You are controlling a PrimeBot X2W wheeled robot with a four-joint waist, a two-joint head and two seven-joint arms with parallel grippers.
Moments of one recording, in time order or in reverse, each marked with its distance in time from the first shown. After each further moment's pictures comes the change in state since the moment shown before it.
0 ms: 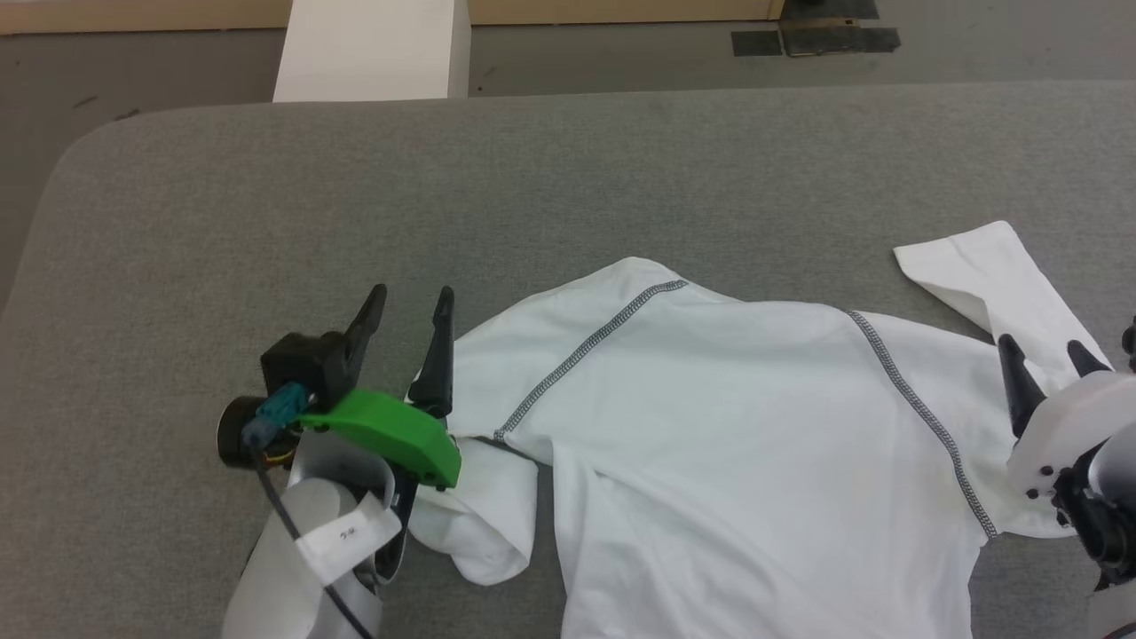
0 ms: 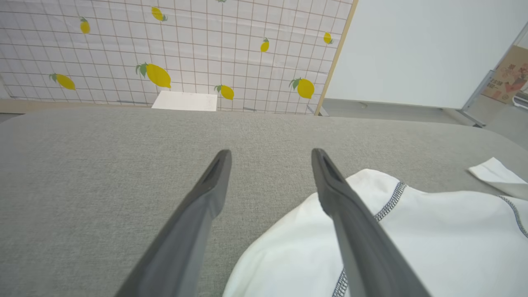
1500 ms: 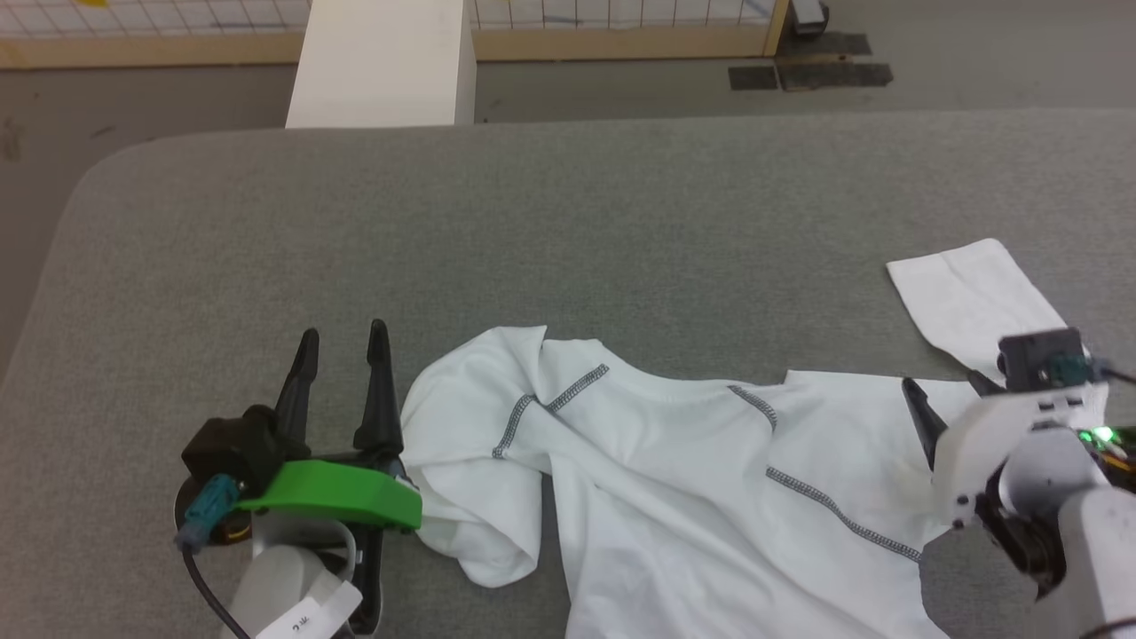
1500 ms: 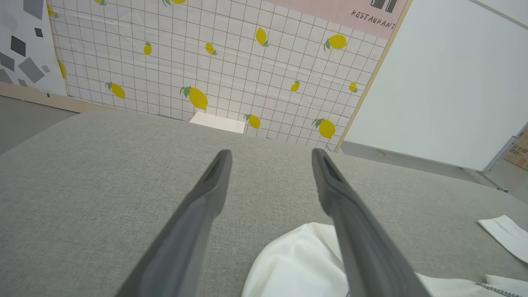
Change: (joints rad) left arm 0.140 -0.026 0.095 -0.093 -0.049 0.032 -0.126; right arm 0.034 -0.036 0.224 0.034 -0.007 0.000 -0.002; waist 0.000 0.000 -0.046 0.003
